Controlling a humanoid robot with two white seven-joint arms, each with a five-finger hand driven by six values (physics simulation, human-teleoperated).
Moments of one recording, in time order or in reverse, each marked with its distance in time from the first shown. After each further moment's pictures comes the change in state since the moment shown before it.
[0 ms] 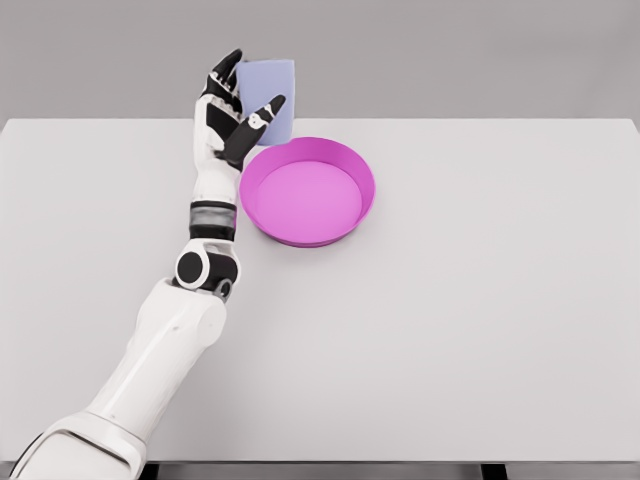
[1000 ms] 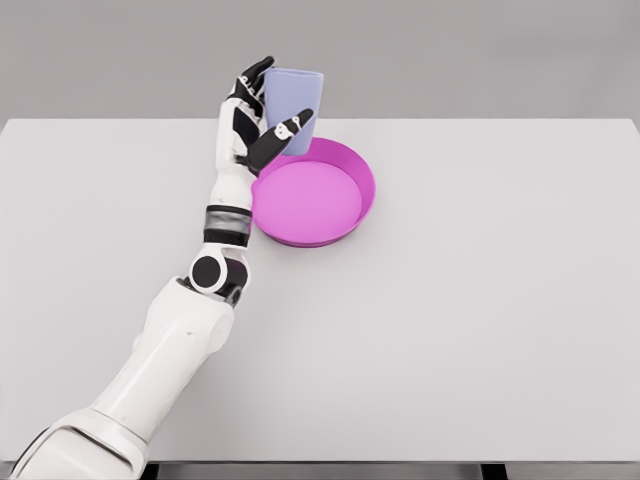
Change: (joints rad) left arm -0.009 0.000 -0.067 0.015 -0.159 0.000 0.072; right arm 0.000 0.000 0.000 0.000 0.000 0.000 0.000
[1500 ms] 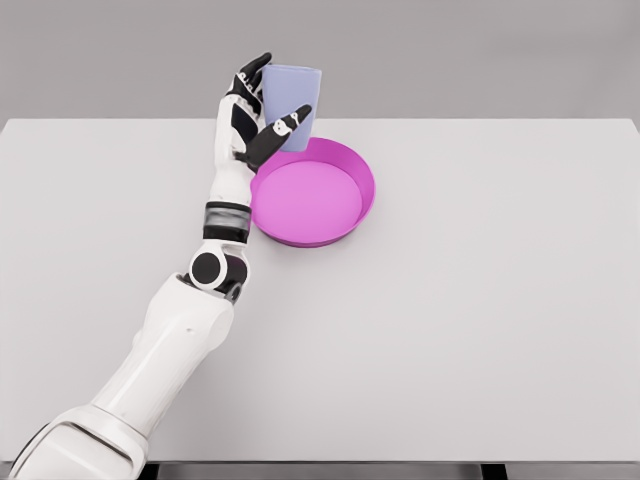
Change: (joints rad) left arm -0.015 0.000 -0.005 0.014 0.005 0.000 0.008; right arm 0.000 0.000 0.000 0.000 0.000 0.000 0.000
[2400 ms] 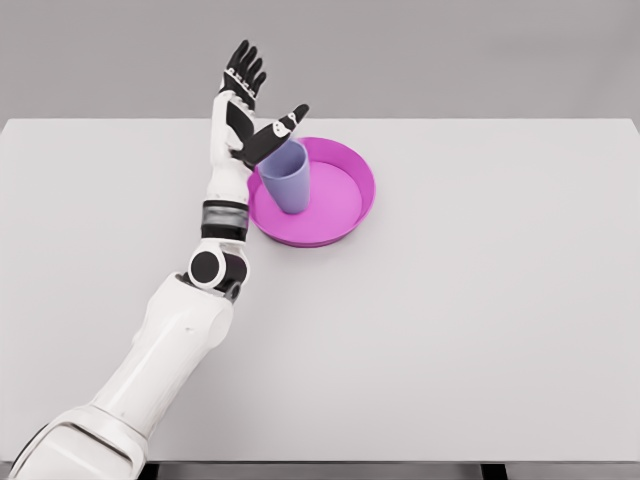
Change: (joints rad) left arm 0.002 0.000 0.008 -0.014 0.011 0.000 0.021; right arm 0.000 0.000 0.000 0.000 0.000 0.000 0.000
